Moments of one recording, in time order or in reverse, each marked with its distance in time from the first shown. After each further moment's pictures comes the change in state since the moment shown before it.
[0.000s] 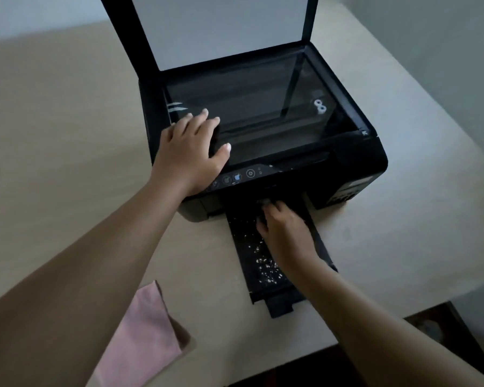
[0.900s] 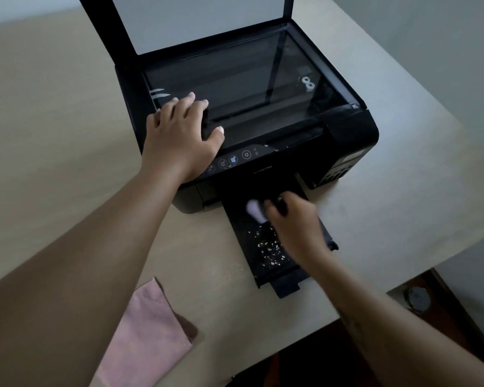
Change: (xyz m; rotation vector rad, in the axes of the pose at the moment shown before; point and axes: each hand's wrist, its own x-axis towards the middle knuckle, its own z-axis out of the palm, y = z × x) left_hand 0.003 -0.003 0.006 0.003 0.028 0.007; right_hand -0.021 -0.007 -0.013 0.467 0.006 0.412
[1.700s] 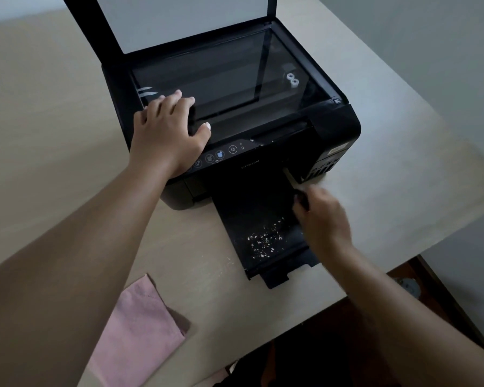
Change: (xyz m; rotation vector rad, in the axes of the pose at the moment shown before) left_hand 0.000 0.001 -0.001 -0.006 0.003 0.004; right_hand -0.003 0.038 -0.044 -0.383 0.234 -0.108
